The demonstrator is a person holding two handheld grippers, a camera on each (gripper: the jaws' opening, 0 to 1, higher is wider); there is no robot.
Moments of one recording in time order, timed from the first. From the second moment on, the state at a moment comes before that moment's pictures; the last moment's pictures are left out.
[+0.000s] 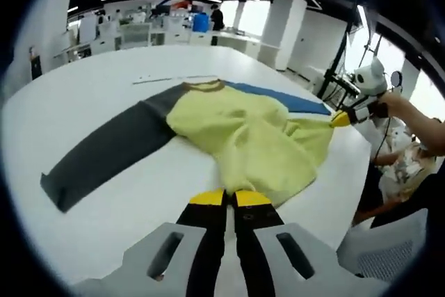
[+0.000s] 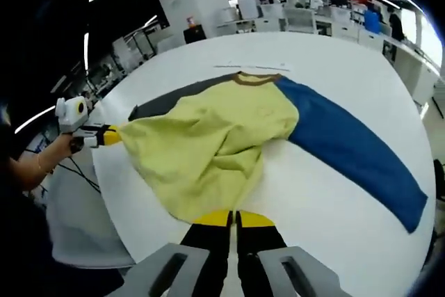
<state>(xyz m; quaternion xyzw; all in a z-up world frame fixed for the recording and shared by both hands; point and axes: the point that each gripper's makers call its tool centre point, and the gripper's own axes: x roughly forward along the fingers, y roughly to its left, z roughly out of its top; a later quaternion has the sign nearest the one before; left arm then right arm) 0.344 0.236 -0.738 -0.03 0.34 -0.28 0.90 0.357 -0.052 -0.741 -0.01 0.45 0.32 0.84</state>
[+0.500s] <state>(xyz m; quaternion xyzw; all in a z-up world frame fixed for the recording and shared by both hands) 0.305 0.249 -0.757 -0.04 0.38 -0.26 0.89 0.323 -0.065 -0.754 0.04 0.46 0.28 0.84</state>
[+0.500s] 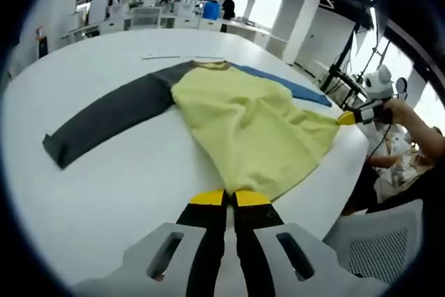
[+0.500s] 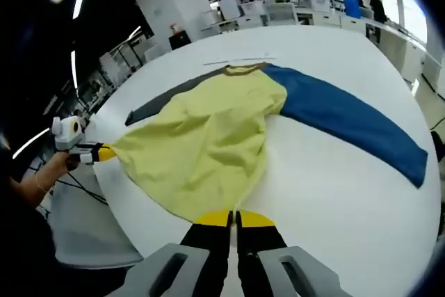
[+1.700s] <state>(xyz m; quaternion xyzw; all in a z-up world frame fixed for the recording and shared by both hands) 0.256 0.266 -0.799 -0.06 0.47 -0.22 0.85 0.263 -0.087 -0.797 0.04 0.52 0.20 0.83</state>
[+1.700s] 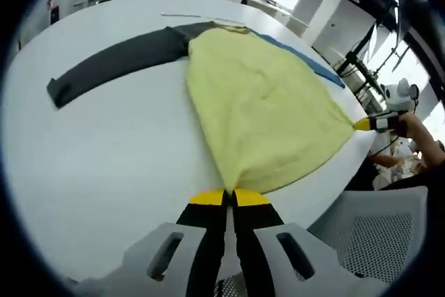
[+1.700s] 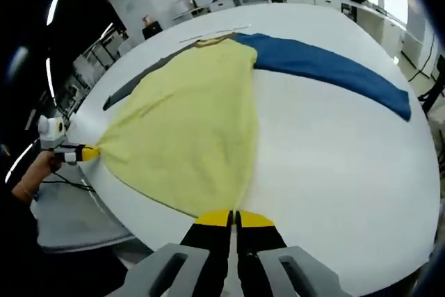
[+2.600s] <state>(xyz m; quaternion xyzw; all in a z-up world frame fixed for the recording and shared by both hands) 0.250 0.266 -0.802 -0.02 0.47 -0.24 0.85 0.263 -0.087 -0.796 -0.02 0.51 0.23 0.83</state>
